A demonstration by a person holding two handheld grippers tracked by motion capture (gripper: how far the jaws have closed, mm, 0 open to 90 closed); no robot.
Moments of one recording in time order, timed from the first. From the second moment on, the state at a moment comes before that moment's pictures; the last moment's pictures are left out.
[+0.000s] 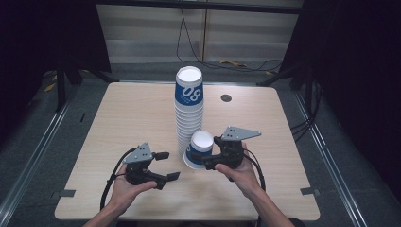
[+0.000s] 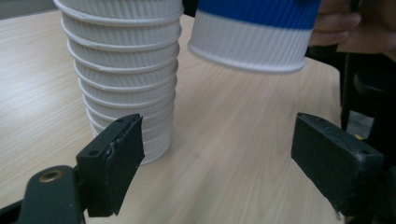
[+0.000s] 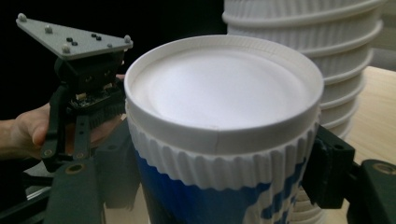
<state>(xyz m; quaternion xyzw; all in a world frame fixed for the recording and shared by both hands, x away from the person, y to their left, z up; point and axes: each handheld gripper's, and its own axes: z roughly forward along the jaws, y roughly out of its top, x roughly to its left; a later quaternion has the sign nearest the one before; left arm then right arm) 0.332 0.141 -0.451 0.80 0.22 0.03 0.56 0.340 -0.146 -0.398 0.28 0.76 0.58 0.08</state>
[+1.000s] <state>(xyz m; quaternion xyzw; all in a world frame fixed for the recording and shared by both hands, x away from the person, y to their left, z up) 0.323 0.119 -0.462 0.81 0.19 0.01 0.55 0.331 -0.110 -0.429 0.25 0.78 0.58 0.01</state>
